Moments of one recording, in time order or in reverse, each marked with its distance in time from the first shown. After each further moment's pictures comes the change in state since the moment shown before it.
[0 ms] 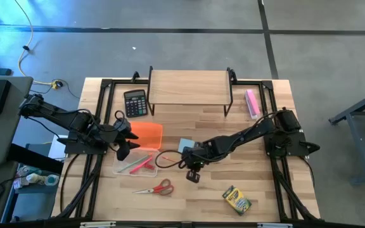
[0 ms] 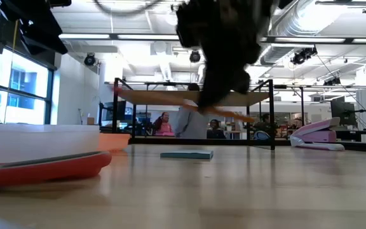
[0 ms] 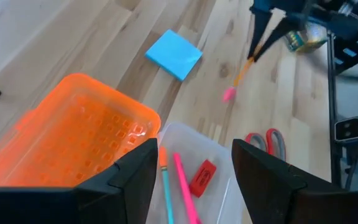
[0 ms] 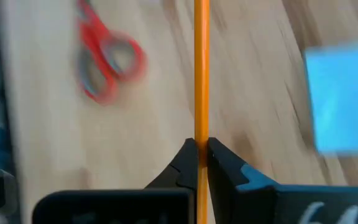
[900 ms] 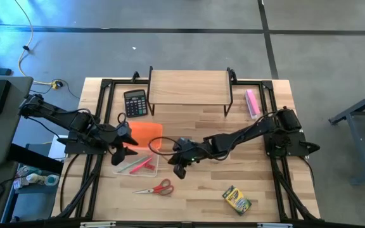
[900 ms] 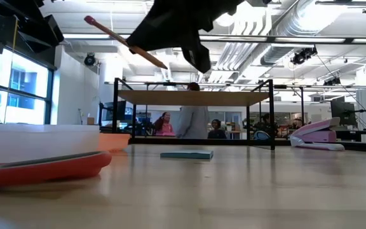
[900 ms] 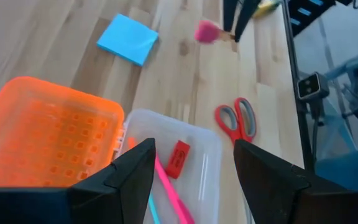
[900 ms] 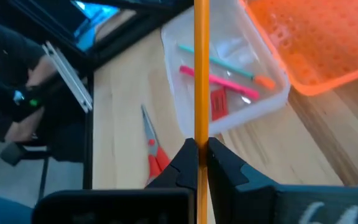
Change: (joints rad) left arm 0.000 0.000 0.000 0.027 0.171 0.151; right arm -0.015 -0.011 0.002 0.412 0.101 0.097
